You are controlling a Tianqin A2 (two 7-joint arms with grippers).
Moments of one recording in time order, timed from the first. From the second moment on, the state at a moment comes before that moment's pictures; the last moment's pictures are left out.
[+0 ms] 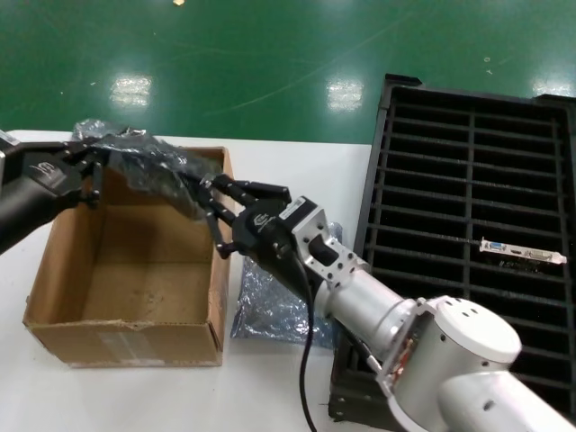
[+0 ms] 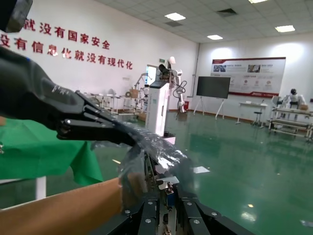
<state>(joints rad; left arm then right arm) -0.56 -0.81 1.78 -1.37 -1.55 0.47 -0.45 0.78 0.03 -2.31 0.88 2.56 -0.33 -0.78</state>
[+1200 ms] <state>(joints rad) -0.51 -0.50 1.50 -1.30 -1.99 0.55 -0.17 1.14 0.72 -2.75 2.04 2.75 0.79 -0.95</state>
